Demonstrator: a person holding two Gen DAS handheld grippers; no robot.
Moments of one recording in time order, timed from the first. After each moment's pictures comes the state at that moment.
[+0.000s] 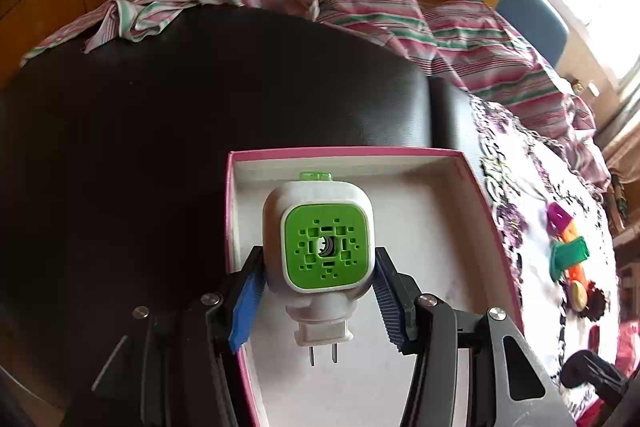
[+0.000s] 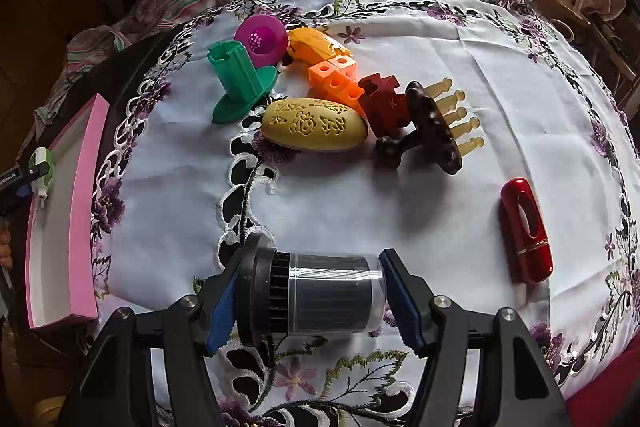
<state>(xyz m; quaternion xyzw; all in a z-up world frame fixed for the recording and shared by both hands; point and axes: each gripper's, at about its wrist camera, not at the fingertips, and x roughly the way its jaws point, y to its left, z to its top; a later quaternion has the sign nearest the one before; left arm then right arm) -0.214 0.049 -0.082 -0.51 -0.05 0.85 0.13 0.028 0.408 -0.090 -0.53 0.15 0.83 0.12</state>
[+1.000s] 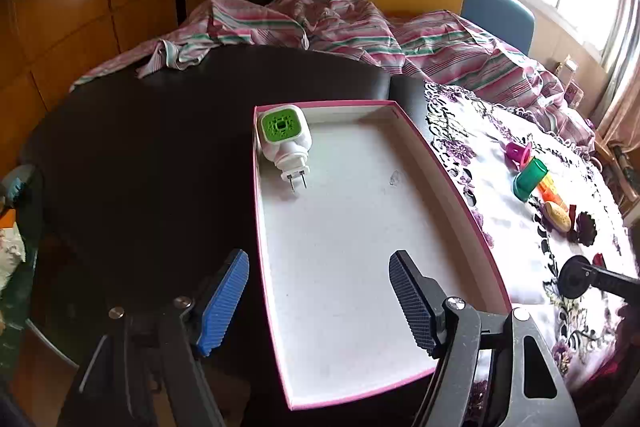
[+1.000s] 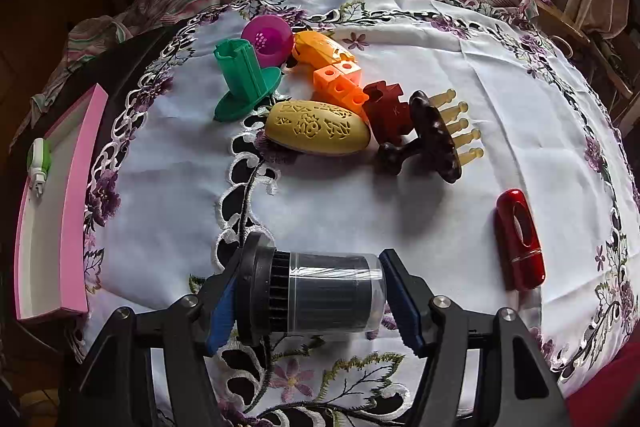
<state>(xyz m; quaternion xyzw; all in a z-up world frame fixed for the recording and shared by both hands) -0.040 0.046 -0.037 -0.43 0.01 0.90 0.11 0.026 0.399 -0.088 -0.53 0.11 0.83 0.12</state>
